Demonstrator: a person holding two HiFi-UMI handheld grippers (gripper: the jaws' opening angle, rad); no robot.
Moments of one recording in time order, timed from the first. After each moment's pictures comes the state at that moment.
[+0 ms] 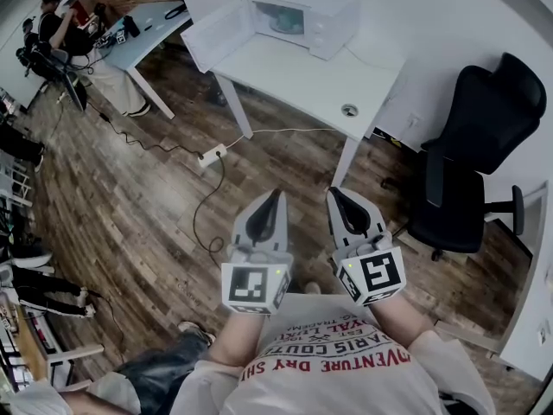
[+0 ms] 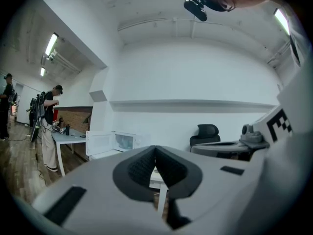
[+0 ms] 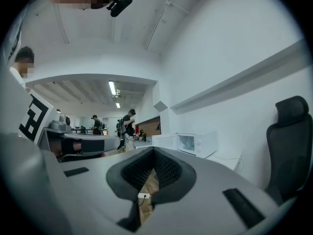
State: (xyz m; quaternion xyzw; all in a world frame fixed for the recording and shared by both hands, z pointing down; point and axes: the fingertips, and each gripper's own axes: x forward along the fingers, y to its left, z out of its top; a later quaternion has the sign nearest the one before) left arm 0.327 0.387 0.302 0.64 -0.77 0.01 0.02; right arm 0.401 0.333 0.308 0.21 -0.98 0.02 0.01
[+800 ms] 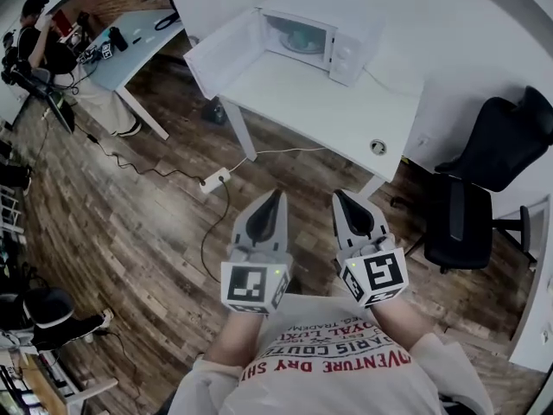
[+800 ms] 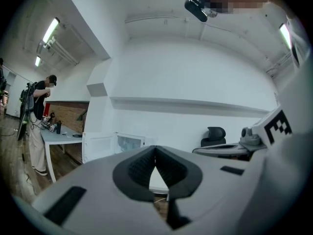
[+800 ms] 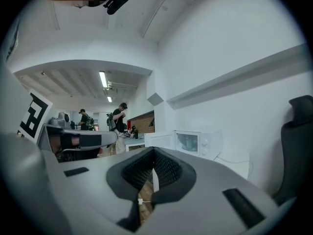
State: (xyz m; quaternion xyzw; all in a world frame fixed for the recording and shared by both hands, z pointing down) left arm 0.130 0.306 0.303 0.67 -0.74 -0.01 0.03; right arm 0.215 0.253 0.315 0.26 -0.97 0.02 0.04
